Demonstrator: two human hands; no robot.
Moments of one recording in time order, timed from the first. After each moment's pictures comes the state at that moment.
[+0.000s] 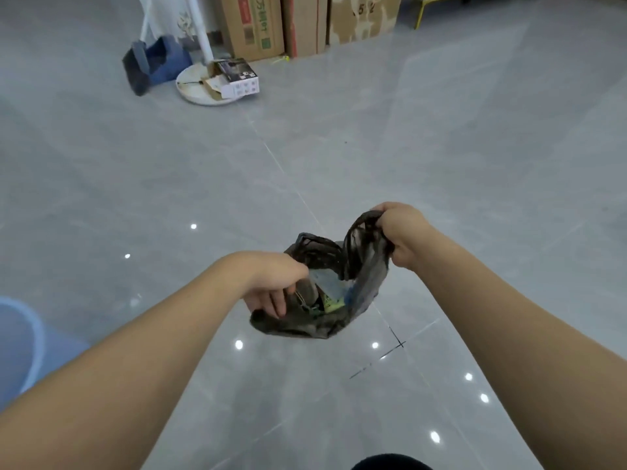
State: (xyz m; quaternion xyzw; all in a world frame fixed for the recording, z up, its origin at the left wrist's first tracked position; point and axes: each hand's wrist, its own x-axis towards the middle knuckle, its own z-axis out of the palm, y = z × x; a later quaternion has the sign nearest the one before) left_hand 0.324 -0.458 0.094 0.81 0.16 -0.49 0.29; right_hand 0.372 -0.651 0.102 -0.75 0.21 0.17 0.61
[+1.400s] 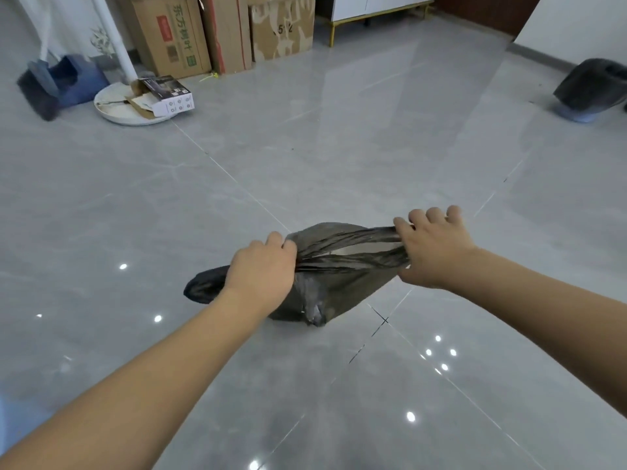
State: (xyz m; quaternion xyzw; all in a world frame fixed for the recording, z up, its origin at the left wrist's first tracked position) left_hand 0.295 -0.441 0.066 0.97 -0.21 0.00 -0.07; right_hand 0.281 -0.693 0.112 -0.96 -0.03 0.10 -0.27
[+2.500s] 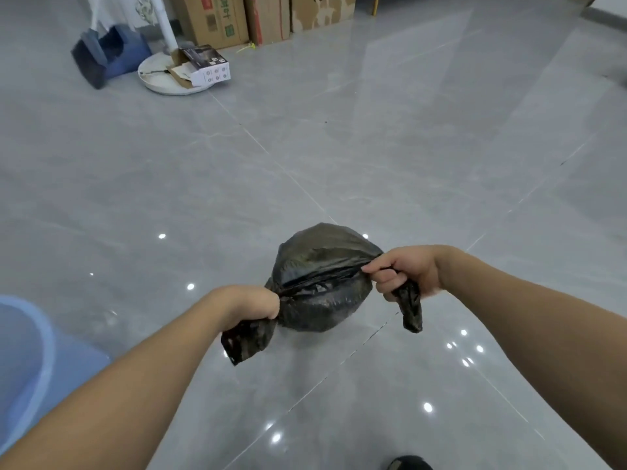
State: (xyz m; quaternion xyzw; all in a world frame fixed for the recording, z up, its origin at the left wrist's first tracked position) left_hand 0.255 -0.386 0.012 0.81 0.14 -0.52 0.24; right_hand 0.297 -0.669 0.009 -0.58 0.13 0.61 0.53
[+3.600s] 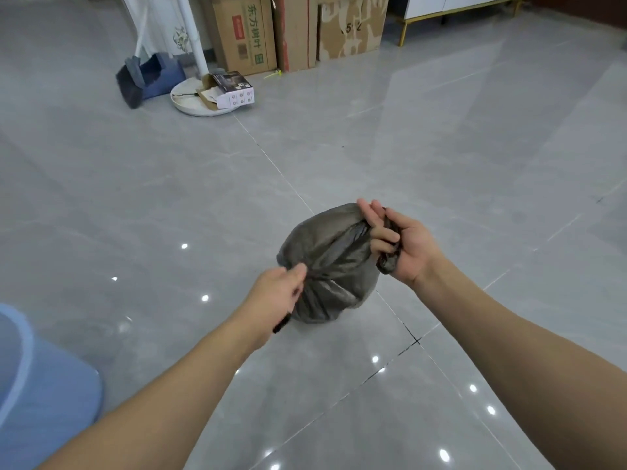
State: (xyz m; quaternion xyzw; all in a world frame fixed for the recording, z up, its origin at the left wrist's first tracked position) left_hand 0.264 -0.446 0.028 0.73 0.19 -0.18 0.64; right_hand 0.357 -0.657 0.019 -0.26 0.16 0.25 0.92
